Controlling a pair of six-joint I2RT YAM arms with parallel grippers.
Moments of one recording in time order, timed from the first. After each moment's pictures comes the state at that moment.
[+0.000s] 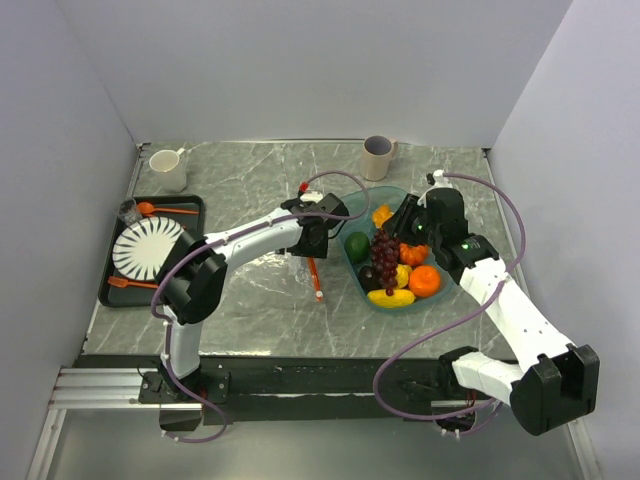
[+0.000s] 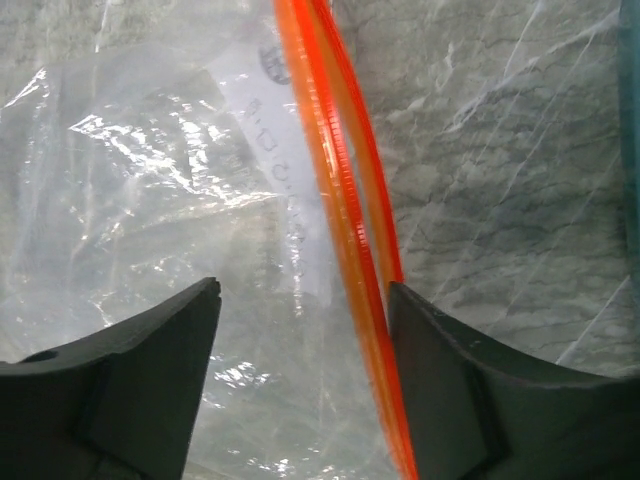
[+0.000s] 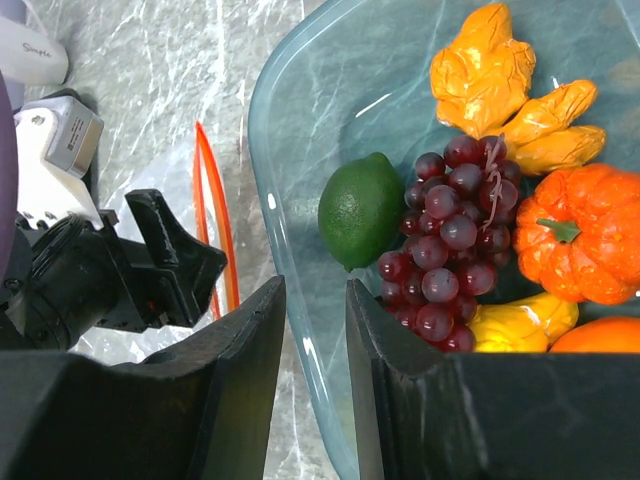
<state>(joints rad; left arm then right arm) -0.82 1.95 1.57 -0.90 -0.50 -0.72 0.30 1.10 0.91 -0.37 -0.08 0.59</state>
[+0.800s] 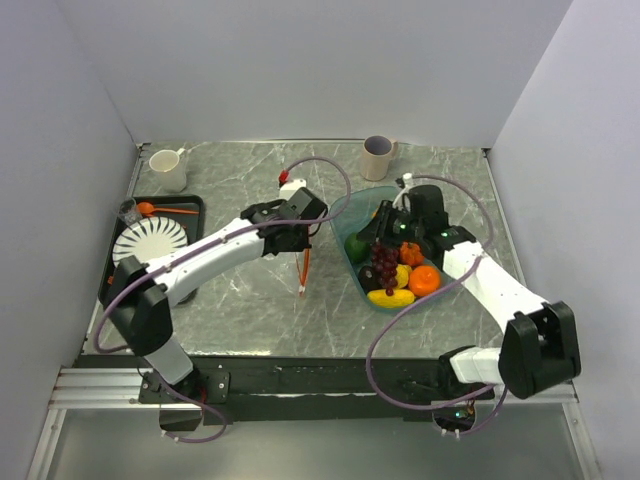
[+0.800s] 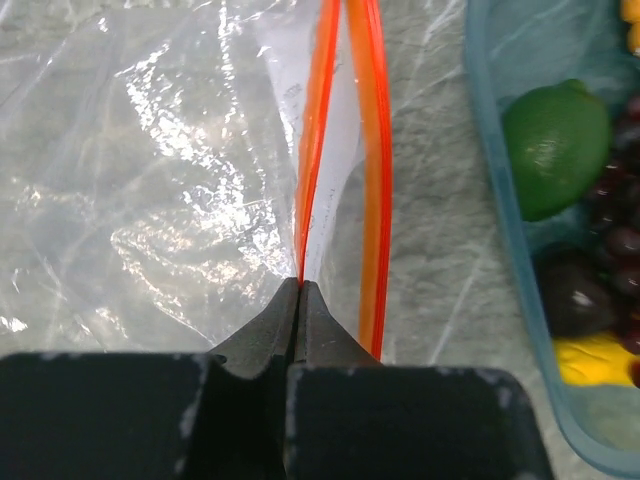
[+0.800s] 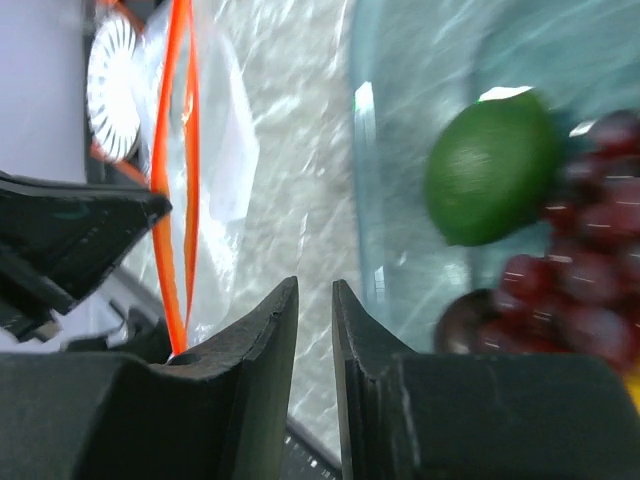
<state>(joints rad) -0.82 1.64 1.41 -0.77 -0.45 -0.72 0.32 1.28 0.89 -0.24 -0.42 0.60</state>
